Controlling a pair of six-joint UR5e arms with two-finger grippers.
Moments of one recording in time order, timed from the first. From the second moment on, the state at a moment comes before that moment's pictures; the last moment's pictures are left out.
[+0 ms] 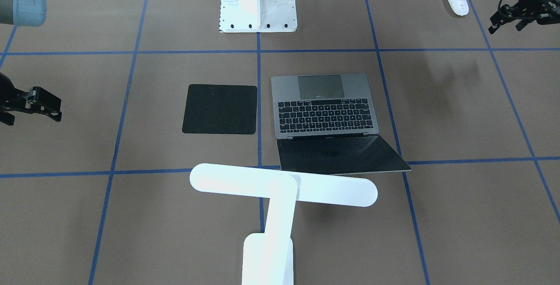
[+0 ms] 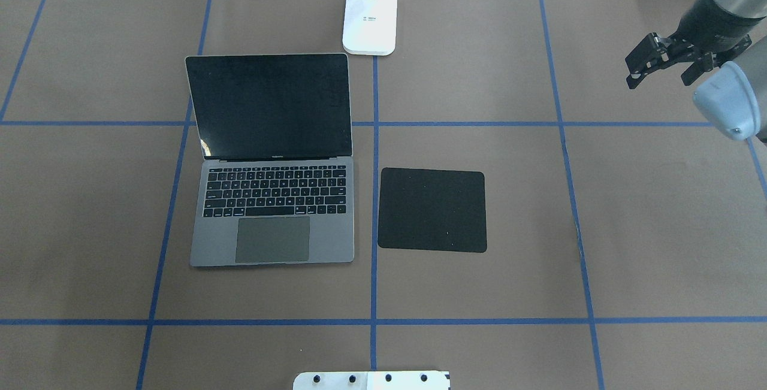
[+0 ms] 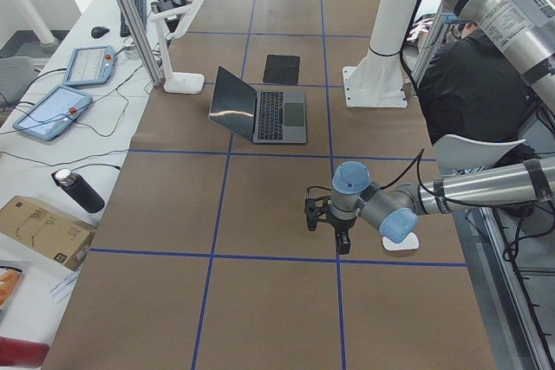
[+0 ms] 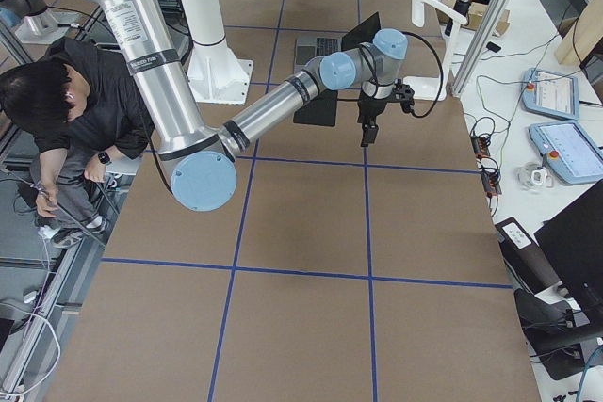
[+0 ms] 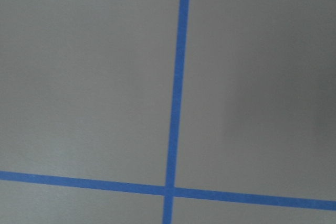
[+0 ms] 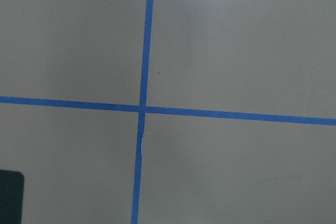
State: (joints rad) left arm -0.91 -0.90 -1.87 -2.46 -2.18 -0.92; right arm 1.15 -1.20 1.84 -1.89 2.28 0.45
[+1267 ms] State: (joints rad) left arm -0.29 -0.79 -1.86 -2.68 -1.96 -1.35; right arm 1.10 -1.21 1.86 -1.88 2.28 0.51
